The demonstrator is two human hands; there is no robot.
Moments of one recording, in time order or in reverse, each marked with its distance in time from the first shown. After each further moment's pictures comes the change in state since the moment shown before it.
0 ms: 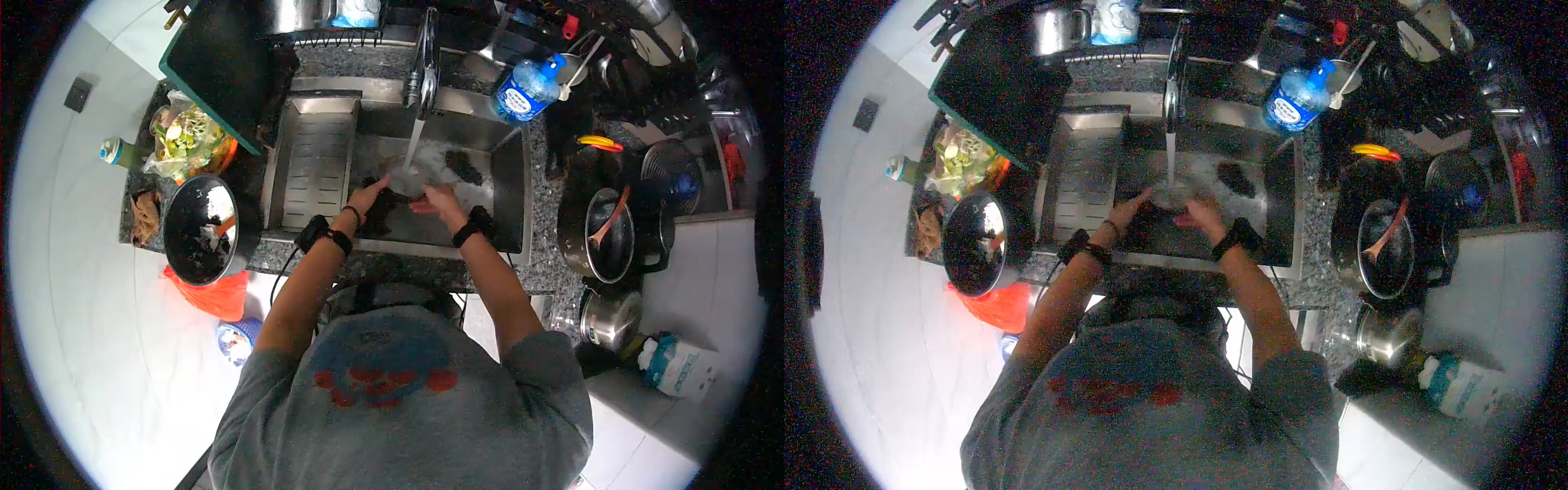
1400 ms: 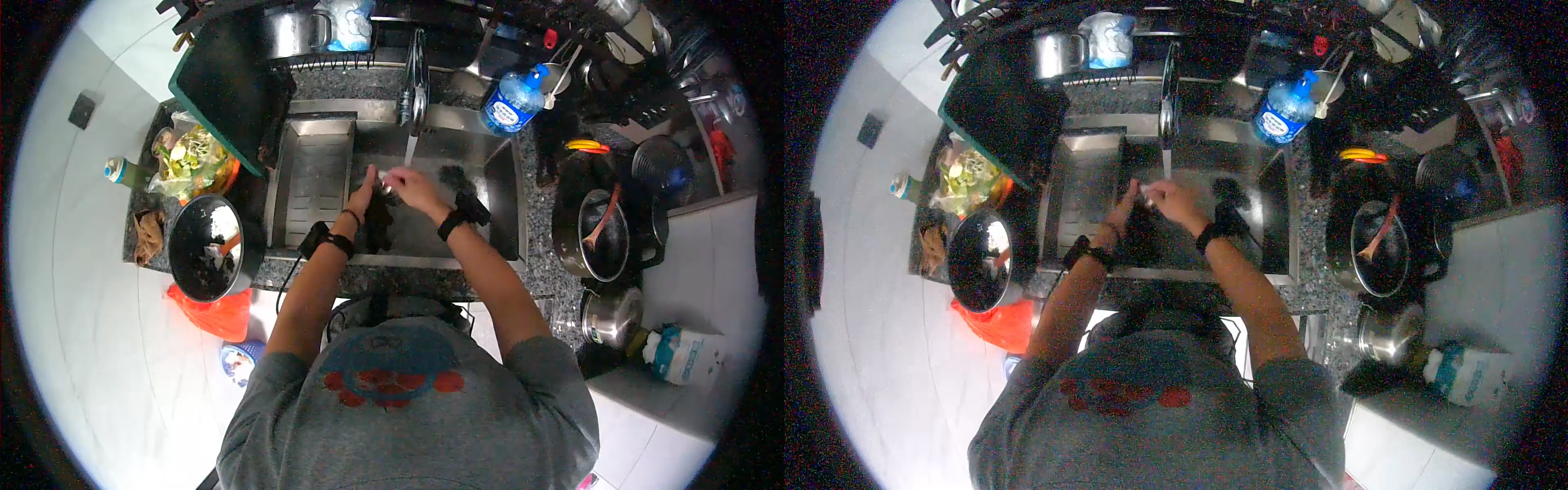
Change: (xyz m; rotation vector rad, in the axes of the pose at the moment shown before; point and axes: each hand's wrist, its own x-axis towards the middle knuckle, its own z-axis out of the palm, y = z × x) left_hand 0.029 0.022 -0.001 -0.039 0.087 0.121; right_hand -0.012 -0.061 0.041 -0.724 -0.043 -0.721
